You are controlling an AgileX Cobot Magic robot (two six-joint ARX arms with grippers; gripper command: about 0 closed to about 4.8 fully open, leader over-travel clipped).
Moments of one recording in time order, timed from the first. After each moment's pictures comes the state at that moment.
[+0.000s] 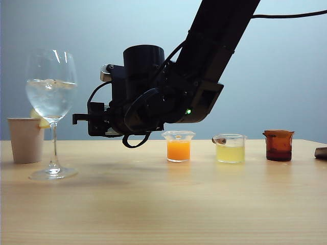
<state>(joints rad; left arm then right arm) -0.26 0.67 0.89 -0.48 0.09 -0.08 0.81 2.26 1.32 0.87 0.23 0.05</state>
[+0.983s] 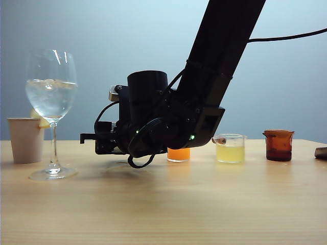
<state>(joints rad) -0.26 0.67 0.89 -0.48 0.09 -0.08 0.79 2.35 1.32 0.95 0.27 0.10</state>
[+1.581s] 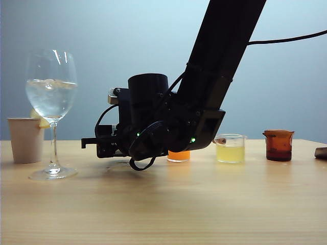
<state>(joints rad) -0.26 0.67 0.89 -0.48 0.09 -0.08 0.79 2.36 1.32 0.95 0.27 0.05</state>
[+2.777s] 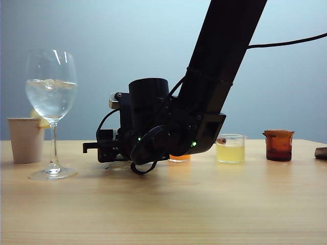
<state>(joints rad) -0.26 0.66 0.89 -0.48 0.09 -0.08 0.78 2.38 1.32 0.95 0.27 0.06</state>
